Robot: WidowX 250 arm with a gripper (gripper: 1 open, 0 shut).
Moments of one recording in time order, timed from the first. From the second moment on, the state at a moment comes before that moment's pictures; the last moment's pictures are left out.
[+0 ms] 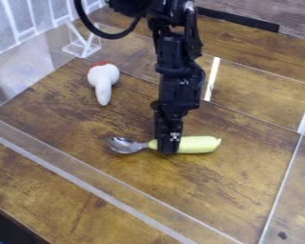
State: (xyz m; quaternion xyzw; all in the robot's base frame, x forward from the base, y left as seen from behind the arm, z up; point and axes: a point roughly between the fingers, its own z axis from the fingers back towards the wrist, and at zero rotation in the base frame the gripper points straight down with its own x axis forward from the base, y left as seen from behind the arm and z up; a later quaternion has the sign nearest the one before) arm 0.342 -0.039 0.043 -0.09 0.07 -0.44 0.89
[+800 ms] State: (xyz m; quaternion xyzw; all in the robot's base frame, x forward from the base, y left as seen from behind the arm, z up) arm 0.335 0.025 0.124 -0.02 0.05 -0.29 0.96
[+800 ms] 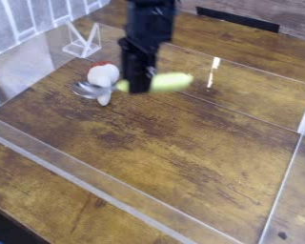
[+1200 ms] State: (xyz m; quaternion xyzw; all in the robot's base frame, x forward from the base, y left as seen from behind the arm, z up) arm 0.312 0.113 0.132 -0.02 0.04 -0.21 0.98
